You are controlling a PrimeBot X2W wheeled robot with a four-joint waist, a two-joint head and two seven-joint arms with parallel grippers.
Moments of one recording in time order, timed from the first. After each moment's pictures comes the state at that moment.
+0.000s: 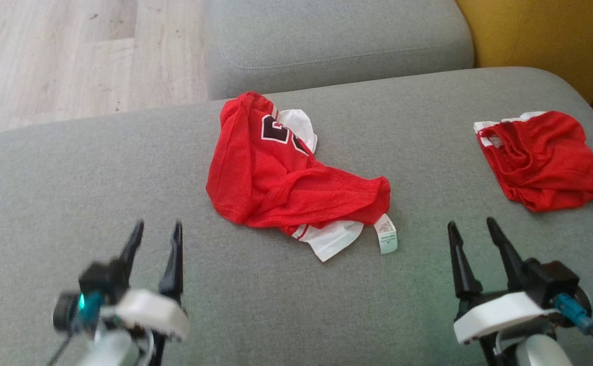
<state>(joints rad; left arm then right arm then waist) -0.25 0.38 -0.65 0.37 -0.70 0.18 -0.25 0.01 -0.05 0.07 0.22 0.14 0.13 -0.17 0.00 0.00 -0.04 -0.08</state>
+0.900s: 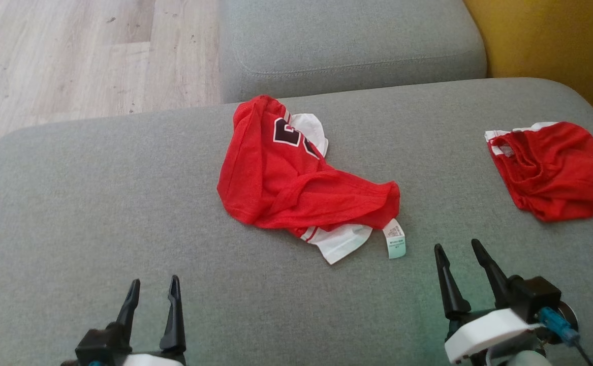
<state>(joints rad) 0.05 0.36 -0.54 0.14 -0.64 0.29 -0.25 0.05 -0.05 0.11 0.26 0.14 0.13 -0.17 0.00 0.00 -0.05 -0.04</state>
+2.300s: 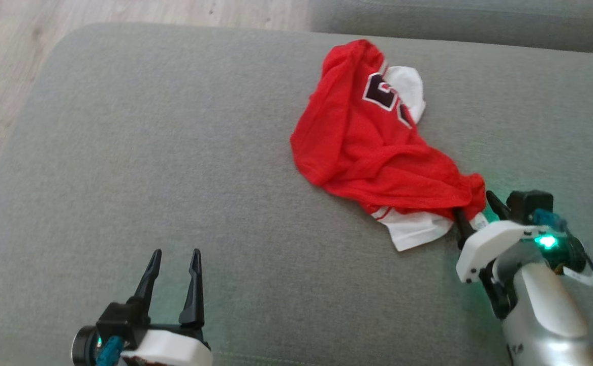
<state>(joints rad) -0.04 0.31 -0.55 0.18 -0.57 0.24 -0.25 -0.37 -0.06 -0.03 0.73 0.05 0.13 0.00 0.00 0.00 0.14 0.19</state>
